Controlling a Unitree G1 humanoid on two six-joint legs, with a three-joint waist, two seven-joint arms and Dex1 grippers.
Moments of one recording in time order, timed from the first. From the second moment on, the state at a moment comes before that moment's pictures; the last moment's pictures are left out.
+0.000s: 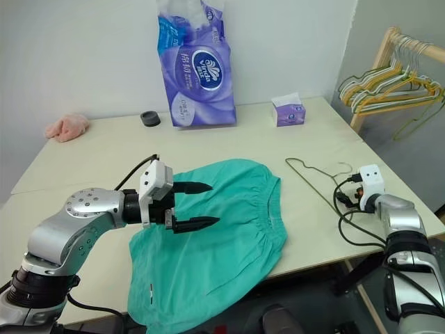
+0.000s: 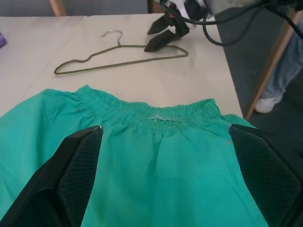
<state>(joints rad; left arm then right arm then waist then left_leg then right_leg) -0.36 0.77 -0.04 -0.33 -0.53 0.60 -1.04 -0.69 -0.62 -0.09 0.86 0.10 0.41 0.58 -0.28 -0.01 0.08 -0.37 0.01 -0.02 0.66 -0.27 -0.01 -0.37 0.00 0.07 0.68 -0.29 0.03</state>
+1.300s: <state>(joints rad) -0.55 0.75 0.11 0.14 -0.38 0.52 -0.88 -0.65 -0.61 0.07 0.23 -0.02 0.31 0.65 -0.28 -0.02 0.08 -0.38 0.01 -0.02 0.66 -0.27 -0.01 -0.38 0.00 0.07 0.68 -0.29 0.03</state>
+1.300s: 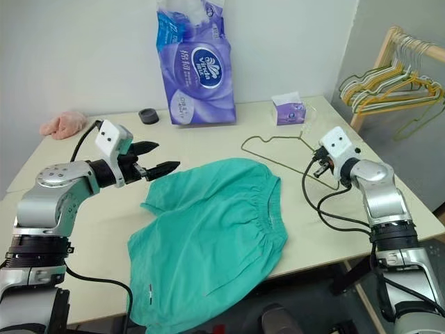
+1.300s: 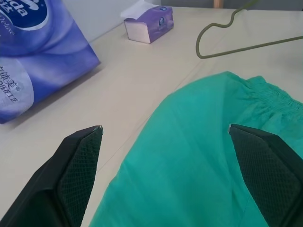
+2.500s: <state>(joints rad) -0.48 0.80 -0.03 0.04 -0.47 0.71 -1.19 -0.70 -0.55 0.27 -0.01 -0.11 -0.20 0.83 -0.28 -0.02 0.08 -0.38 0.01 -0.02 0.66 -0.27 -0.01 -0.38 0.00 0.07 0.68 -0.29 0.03</state>
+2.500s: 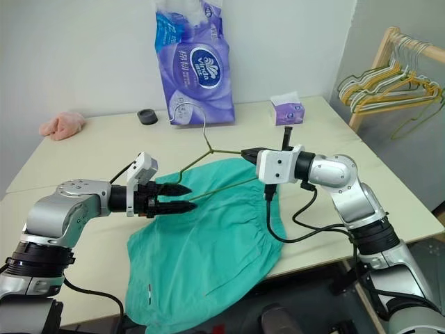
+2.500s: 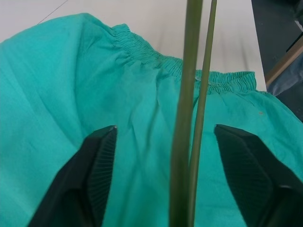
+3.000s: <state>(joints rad) -0.44 0.80 -0.04 -0.02 -0.46 0.69 -1.20 -0.67 -0.56 0.27 -0.07 -0.06 -0.15 0.91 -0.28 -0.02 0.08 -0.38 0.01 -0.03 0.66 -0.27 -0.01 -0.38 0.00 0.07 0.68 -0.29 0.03</state>
